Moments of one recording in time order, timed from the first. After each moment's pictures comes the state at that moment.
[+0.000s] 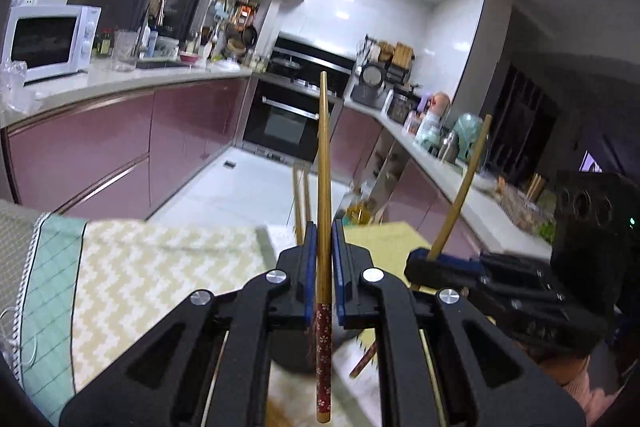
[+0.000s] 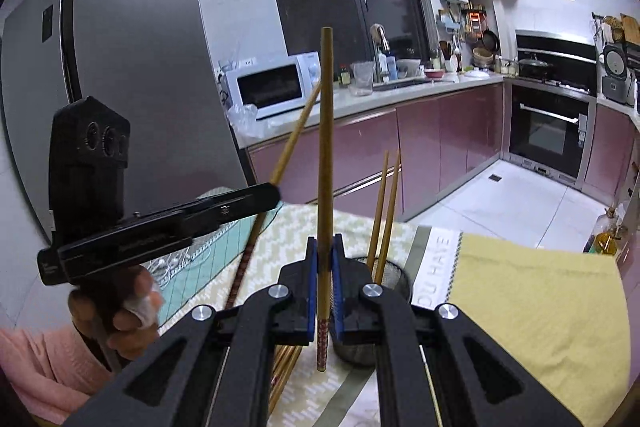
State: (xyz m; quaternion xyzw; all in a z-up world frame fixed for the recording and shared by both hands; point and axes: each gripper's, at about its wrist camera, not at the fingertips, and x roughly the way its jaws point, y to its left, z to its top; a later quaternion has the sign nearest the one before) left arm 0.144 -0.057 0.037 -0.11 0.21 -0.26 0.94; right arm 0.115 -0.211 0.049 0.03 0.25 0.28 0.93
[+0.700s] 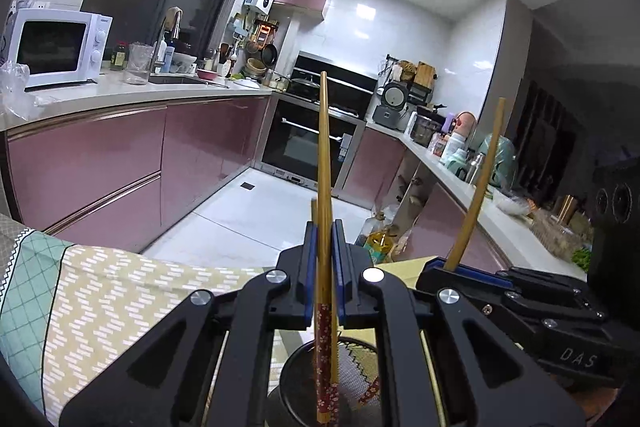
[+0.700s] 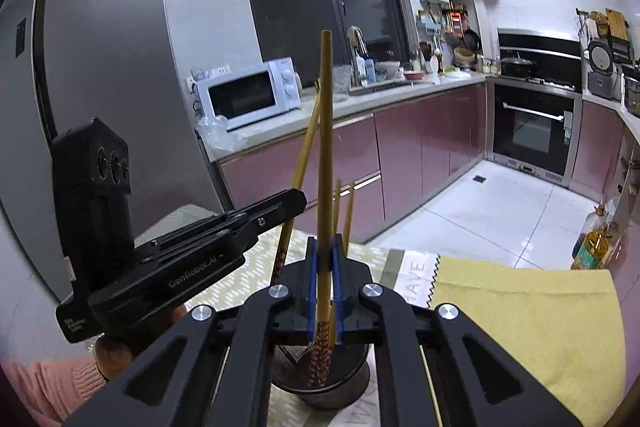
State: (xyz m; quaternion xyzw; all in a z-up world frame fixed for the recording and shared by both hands) left arm 0.210 -0.101 0.009 -0.11 0.18 -0.22 0.95; right arm 0.171 -0.219 0.040 0.04 0.26 0.25 0.93
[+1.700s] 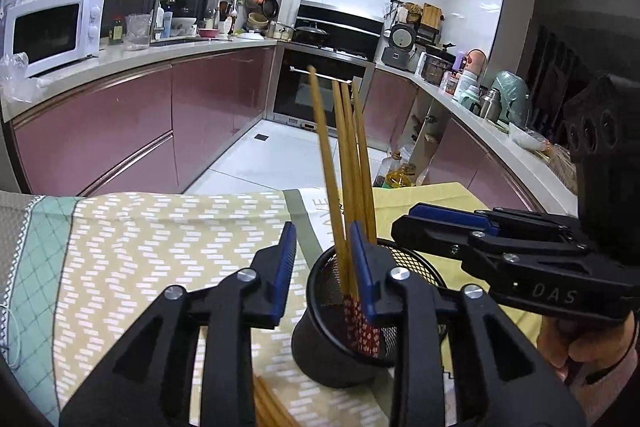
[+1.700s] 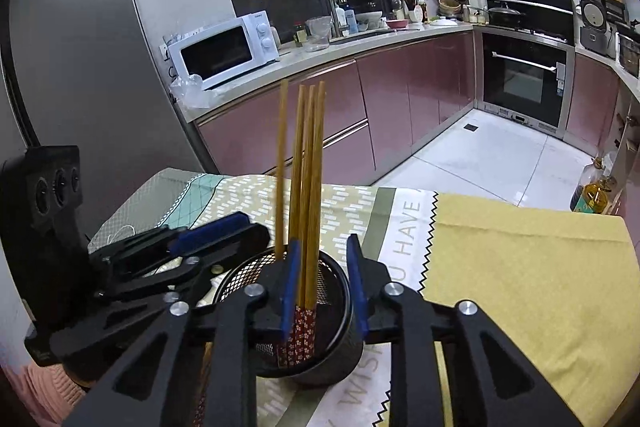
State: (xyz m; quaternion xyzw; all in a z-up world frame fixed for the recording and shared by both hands) left arm 0.200 -0.095 -0.034 -0.05 0.27 -0.21 0.94; right arm 0.191 -0.214 -0.008 0.05 0.34 0.22 0.91
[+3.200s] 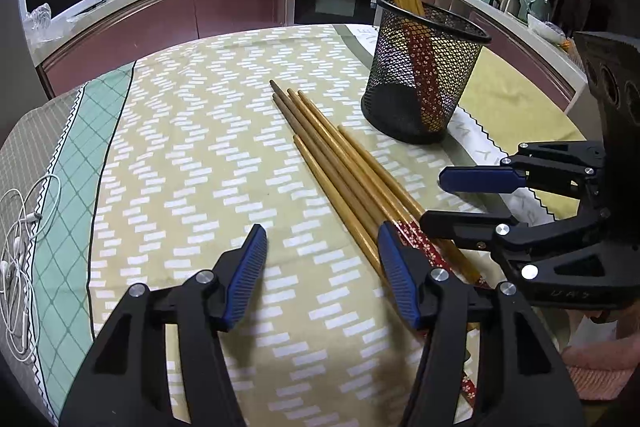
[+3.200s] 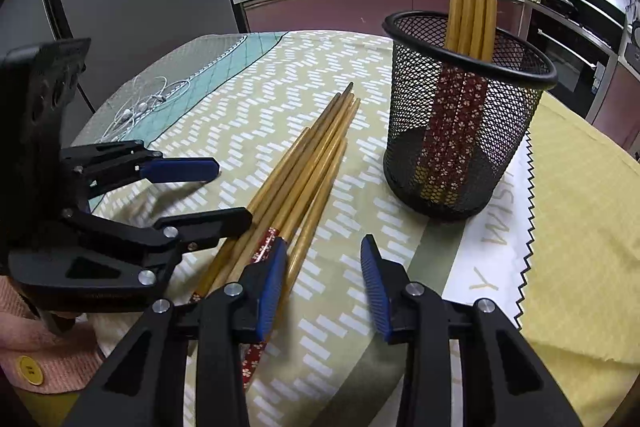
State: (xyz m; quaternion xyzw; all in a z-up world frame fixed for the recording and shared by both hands) left arm 0.095 -0.030 -0.119 0.05 0.42 -0.17 0.89; right arm 0.103 -0.124 -0.095 -0.06 0.44 0.26 0.86
